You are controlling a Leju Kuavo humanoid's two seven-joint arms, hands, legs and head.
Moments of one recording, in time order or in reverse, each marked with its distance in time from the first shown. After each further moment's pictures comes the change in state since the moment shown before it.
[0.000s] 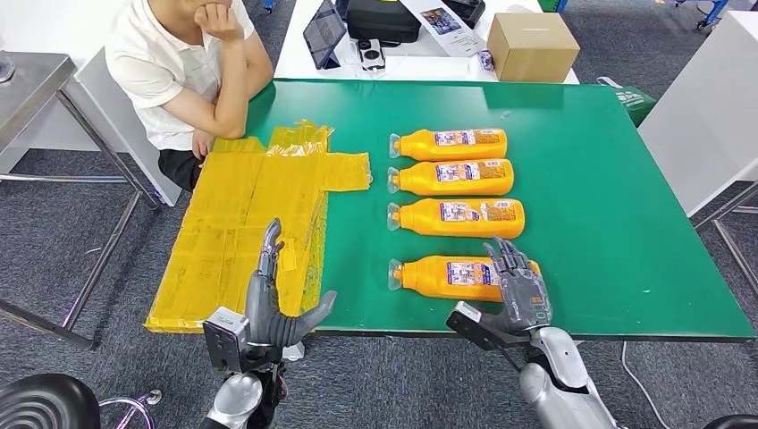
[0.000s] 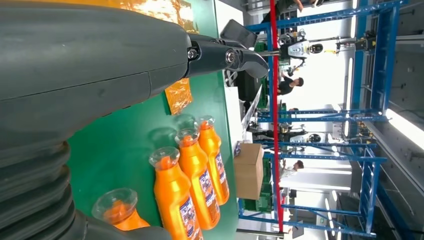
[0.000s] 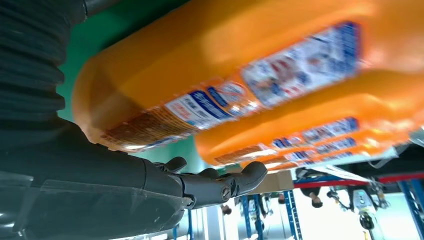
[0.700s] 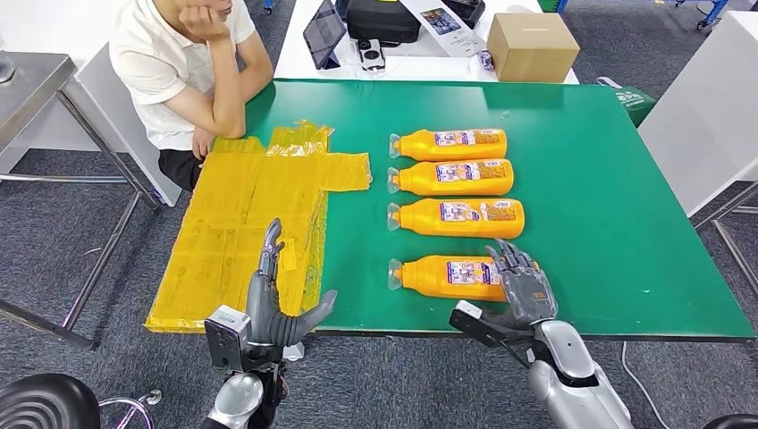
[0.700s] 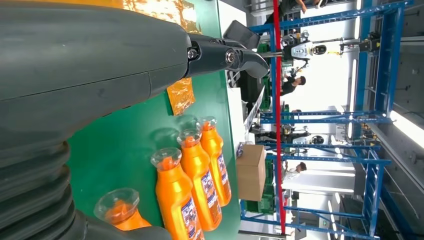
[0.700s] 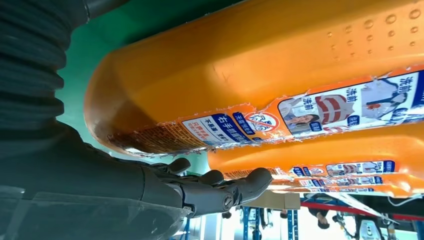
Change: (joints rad) left arm 0.001 -0.006 0.002 0.000 -0.001 0.007 0.012; right arm -0.023 -0.065 0.072 -0.022 0.087 0.123 0.136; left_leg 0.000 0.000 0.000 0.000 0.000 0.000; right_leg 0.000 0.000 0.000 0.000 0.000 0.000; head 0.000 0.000
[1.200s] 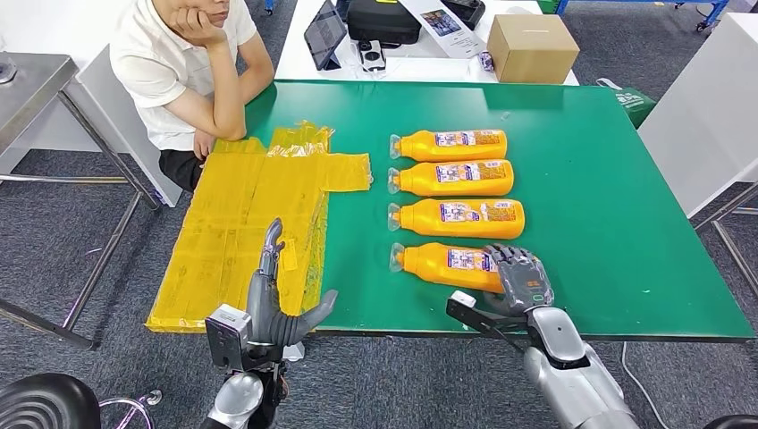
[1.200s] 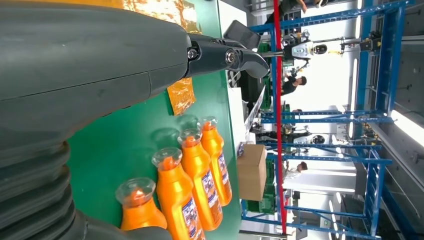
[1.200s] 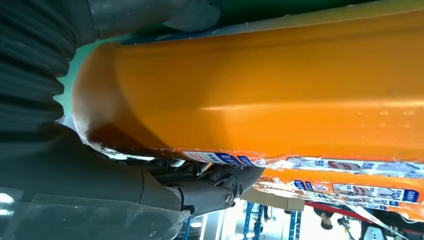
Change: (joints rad) left arm 0.000 0.000 0.001 0.000 -0.005 -0.002 0.009; right arm -0.106 0.006 0.049 0.152 0.093 0.010 0.078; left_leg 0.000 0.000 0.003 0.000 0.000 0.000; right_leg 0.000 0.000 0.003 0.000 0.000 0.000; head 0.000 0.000
